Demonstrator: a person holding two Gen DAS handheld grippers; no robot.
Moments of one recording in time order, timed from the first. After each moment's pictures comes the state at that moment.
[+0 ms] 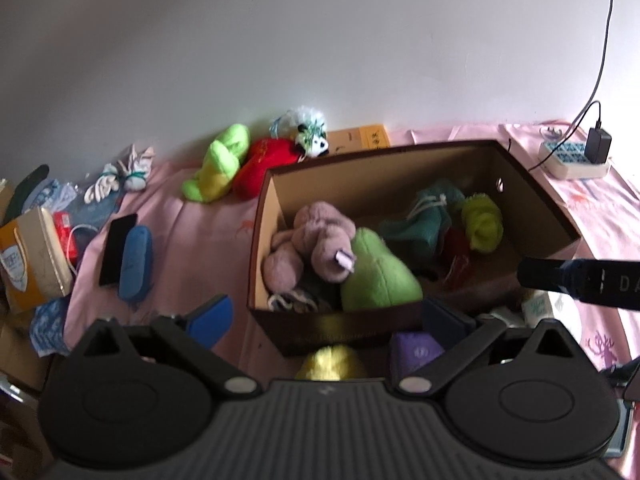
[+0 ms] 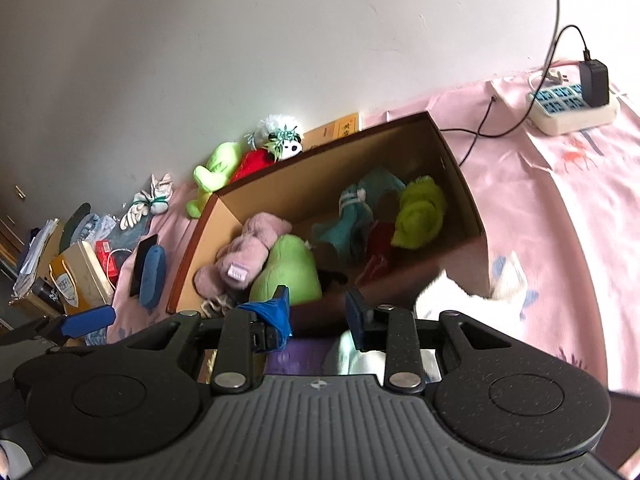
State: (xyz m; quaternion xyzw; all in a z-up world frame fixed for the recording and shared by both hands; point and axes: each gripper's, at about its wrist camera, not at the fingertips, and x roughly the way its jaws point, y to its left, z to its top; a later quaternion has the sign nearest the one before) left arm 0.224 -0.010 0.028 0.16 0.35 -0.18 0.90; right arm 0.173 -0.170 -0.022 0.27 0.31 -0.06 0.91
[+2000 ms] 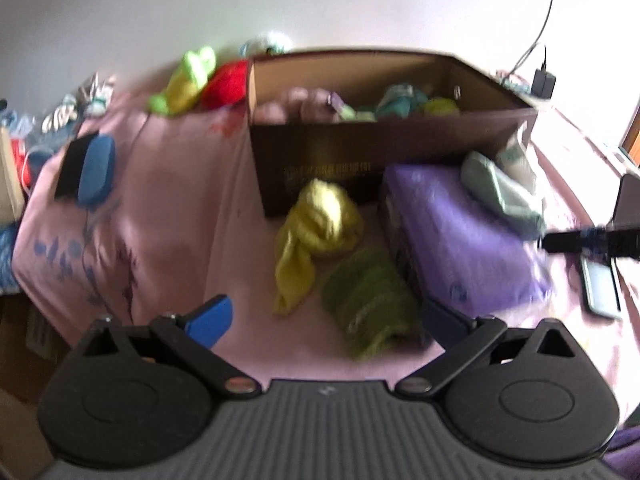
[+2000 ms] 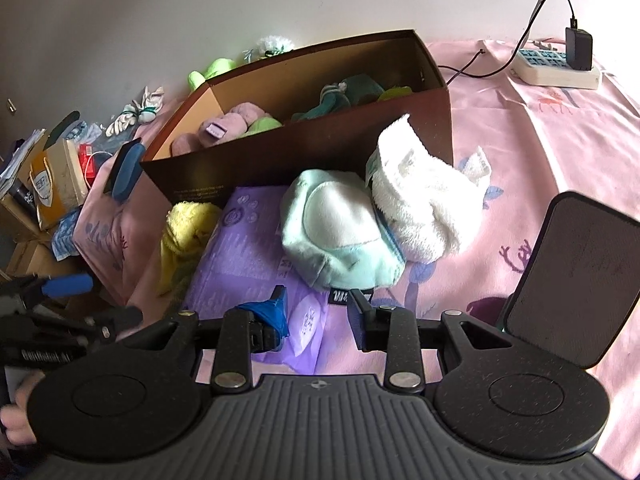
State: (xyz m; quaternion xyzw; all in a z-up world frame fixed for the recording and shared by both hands) left arm 0.180 0.090 -0.048 0.13 0.39 -0.28 0.87; right arm 0.113 -0.137 -0.077 0.20 0.37 -0.06 0.91
